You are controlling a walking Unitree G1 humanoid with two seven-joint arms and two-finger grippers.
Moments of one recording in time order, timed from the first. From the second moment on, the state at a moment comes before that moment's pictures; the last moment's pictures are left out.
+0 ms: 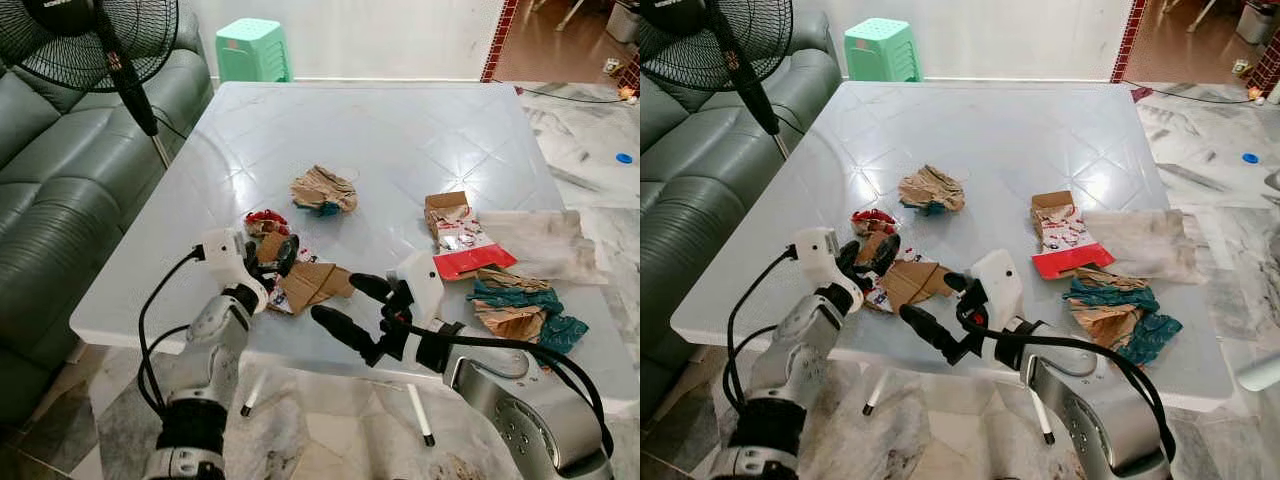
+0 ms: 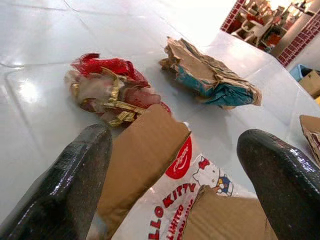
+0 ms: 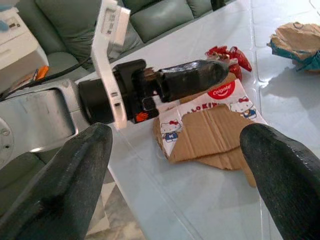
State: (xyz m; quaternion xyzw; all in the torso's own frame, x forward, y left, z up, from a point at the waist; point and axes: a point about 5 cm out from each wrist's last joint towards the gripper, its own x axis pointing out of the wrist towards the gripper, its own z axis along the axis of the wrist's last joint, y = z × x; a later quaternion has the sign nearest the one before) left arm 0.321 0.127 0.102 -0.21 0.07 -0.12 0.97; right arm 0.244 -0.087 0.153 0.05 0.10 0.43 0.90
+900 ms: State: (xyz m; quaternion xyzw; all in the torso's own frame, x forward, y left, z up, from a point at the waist) left arm 0.325 0.135 0.086 -0.27 0.10 -0.14 0.95; right arm 0.245 -0.080 0.156 0.05 0.09 0.44 0.89
